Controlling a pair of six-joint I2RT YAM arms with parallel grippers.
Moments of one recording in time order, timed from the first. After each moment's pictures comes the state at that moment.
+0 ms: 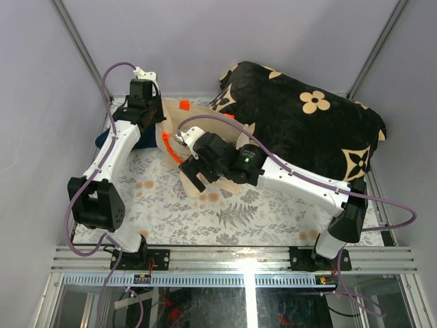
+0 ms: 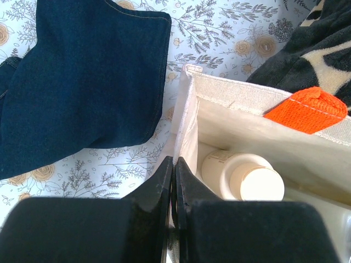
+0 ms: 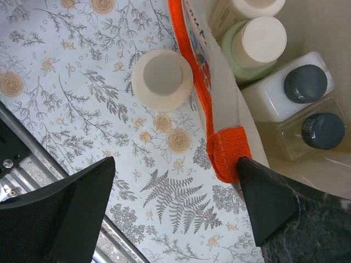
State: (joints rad) left arm -0.11 1.62 1.51 -0.53 -0.07 -0.18; right arm 1.11 1.68 1.67 -0.77 0.22 0.13
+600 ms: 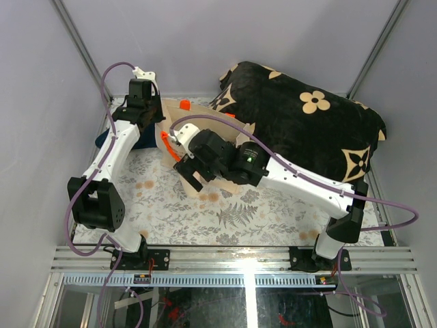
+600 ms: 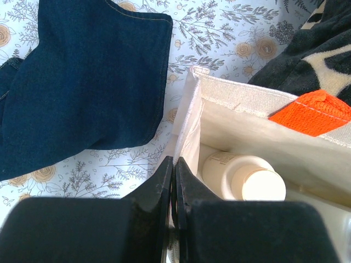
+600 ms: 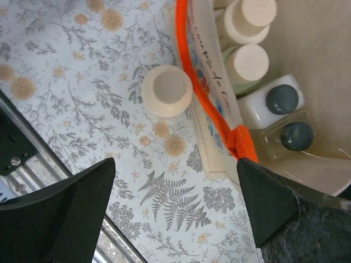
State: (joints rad) left arm -0.11 1.62 1.51 -0.52 -0.07 -0.18; right arm 1.17 1.69 1.84 -0.87 0.29 0.08
